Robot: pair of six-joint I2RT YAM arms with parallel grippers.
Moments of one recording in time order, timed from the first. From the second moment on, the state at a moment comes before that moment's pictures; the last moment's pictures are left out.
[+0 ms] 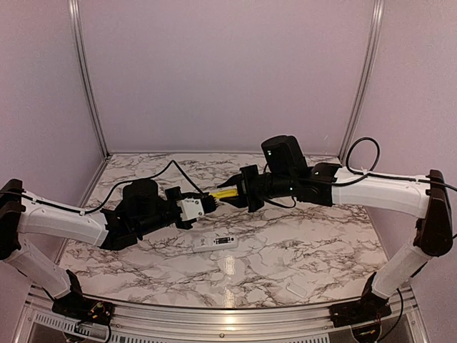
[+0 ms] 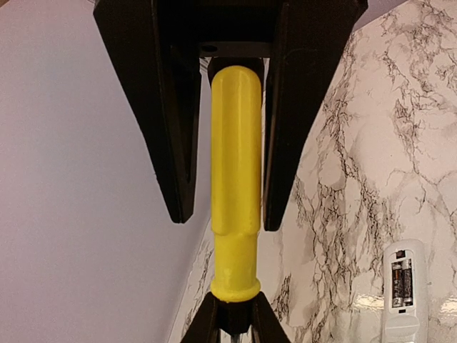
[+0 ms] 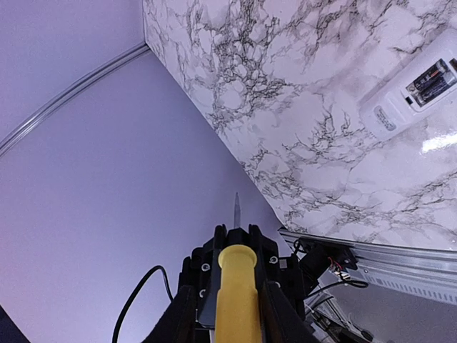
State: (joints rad) left arm -0.96 1.45 0.68 0.62 -0.08 0.88; right arm 0.91 1.56 1.21 -0.15 -0.25 1.93
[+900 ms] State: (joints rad) left arm -0.96 1.46 0.68 0.63 -0.09 0.88; right arm 0.91 1.56 1.18 -0.11 -0.26 1.92
